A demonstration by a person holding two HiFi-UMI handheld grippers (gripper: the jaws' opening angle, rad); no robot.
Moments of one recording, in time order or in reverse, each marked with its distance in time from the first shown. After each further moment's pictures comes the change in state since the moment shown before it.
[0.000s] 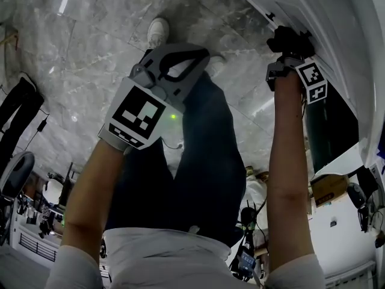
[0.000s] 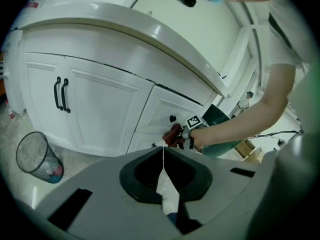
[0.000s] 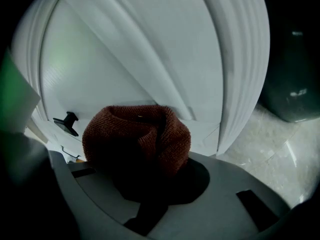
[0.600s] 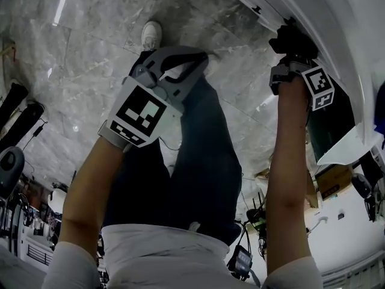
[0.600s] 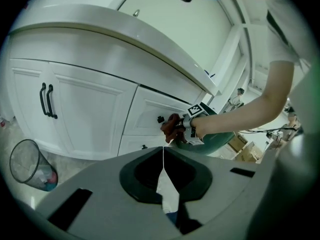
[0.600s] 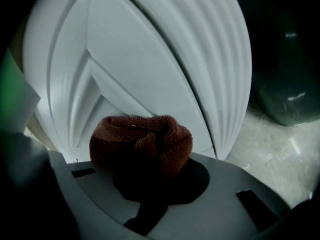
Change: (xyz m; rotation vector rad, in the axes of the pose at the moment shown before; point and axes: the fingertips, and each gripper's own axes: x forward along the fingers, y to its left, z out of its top) left arm 0.004 -0.030 0.004 0.060 0.018 -0.078; right arm -0.057 0.017 0.039 0.032 -0.066 0.044
